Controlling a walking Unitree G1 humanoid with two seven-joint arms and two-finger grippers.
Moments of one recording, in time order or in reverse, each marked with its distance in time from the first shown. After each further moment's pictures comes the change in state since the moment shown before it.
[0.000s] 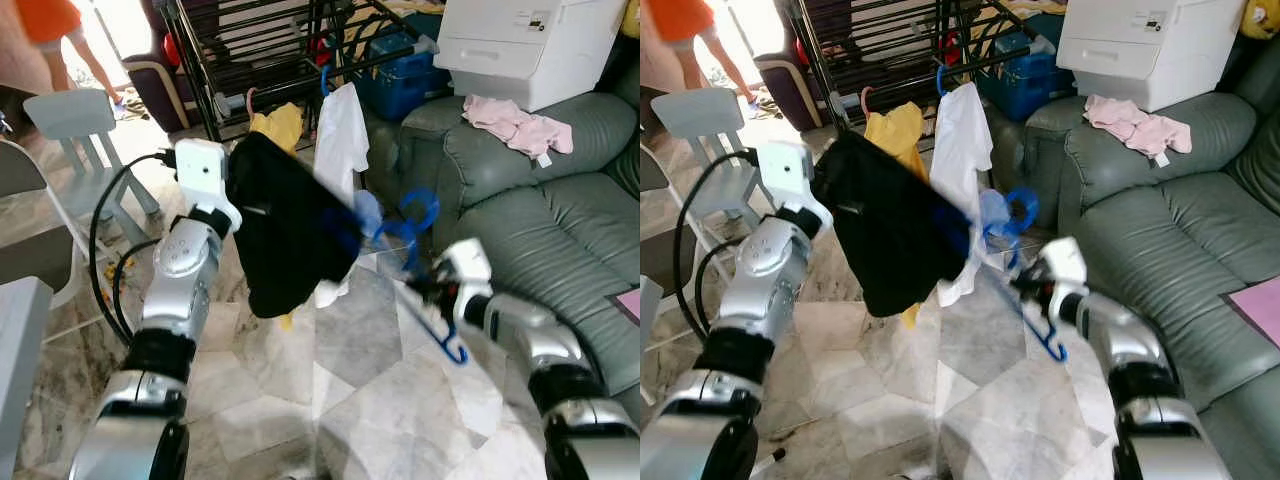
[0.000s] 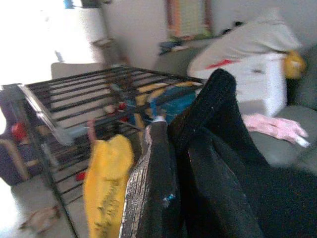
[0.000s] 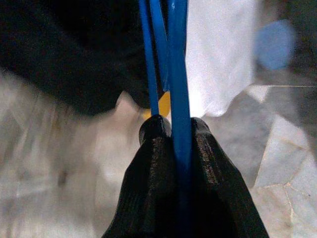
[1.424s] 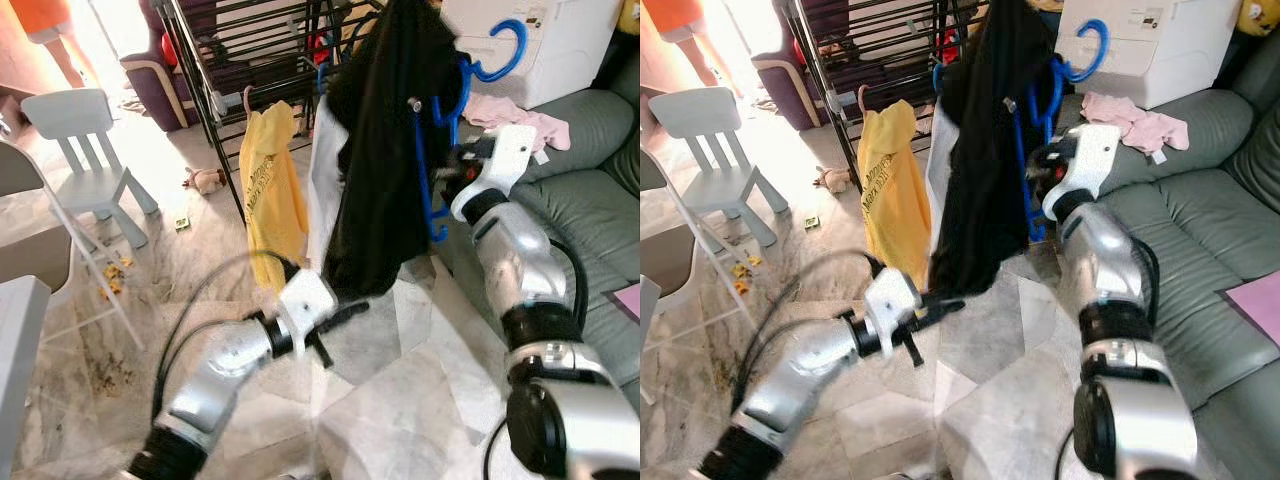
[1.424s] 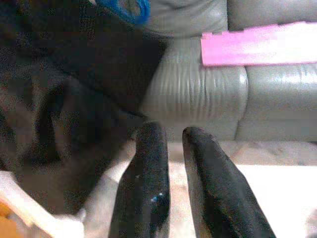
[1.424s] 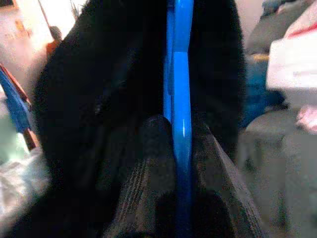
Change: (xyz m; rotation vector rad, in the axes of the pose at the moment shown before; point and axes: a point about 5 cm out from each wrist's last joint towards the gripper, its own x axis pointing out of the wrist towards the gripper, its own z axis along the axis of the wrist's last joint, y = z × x) left arm -0.084 -0.107 -0.067 0.050 0.310 -0.725; right arm 0.000 0.037 0.122 -0.108 -0.649 -0.109
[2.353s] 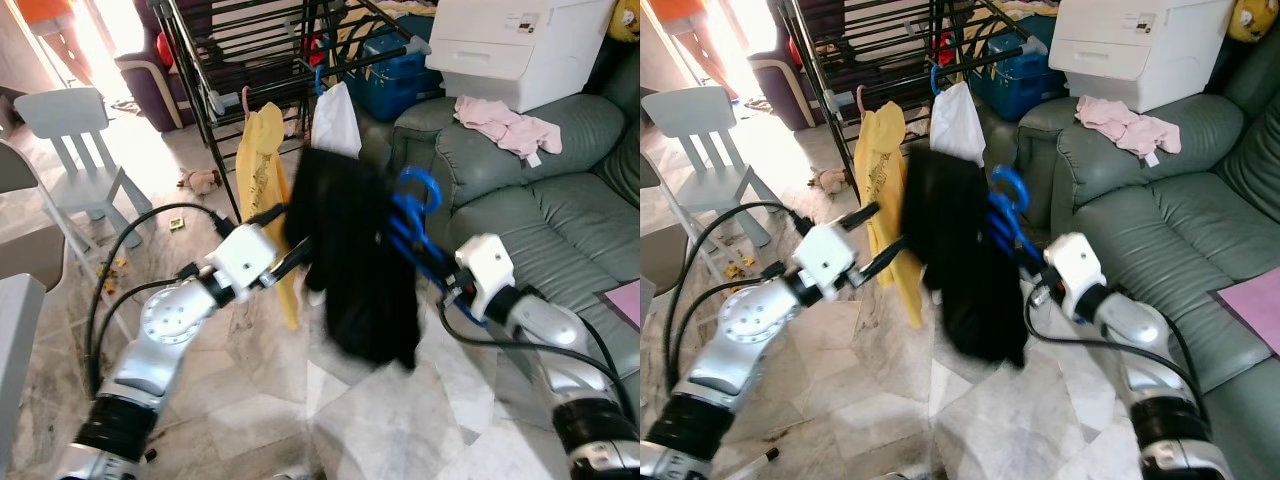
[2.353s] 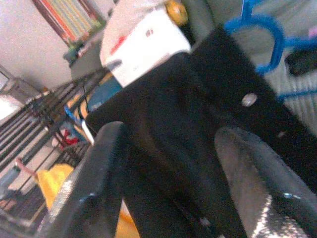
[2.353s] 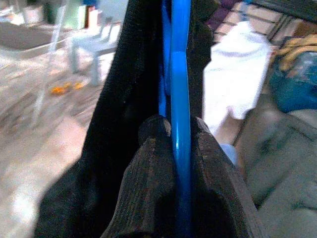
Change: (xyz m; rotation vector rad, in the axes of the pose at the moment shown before) left arm -0.050 0.075 0.032 0.414 -0.064 0.316; right arm -0.096 -0.019 -0.070 -0.396 0.275 0.437
